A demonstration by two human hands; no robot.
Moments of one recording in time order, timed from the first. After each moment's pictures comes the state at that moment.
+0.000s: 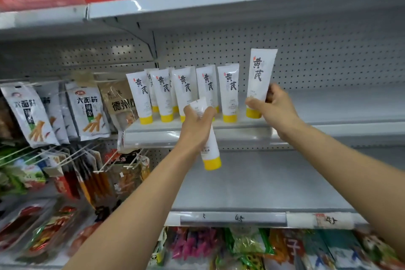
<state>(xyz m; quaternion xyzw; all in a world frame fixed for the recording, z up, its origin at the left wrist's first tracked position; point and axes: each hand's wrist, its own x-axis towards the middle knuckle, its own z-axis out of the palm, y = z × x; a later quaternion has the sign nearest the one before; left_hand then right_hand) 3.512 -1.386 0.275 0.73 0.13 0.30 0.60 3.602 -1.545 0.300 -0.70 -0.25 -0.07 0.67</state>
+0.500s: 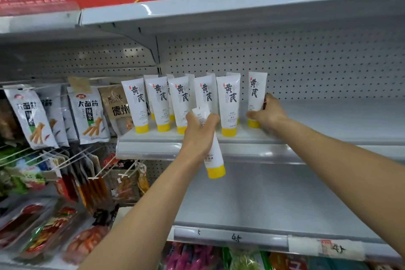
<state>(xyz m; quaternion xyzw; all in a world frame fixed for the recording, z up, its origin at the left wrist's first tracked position) 3.541 -1.396 0.282 0.72 0.15 0.32 0.60 3.704 -1.517 0.300 -0.81 -0.22 -0.07 0.53</state>
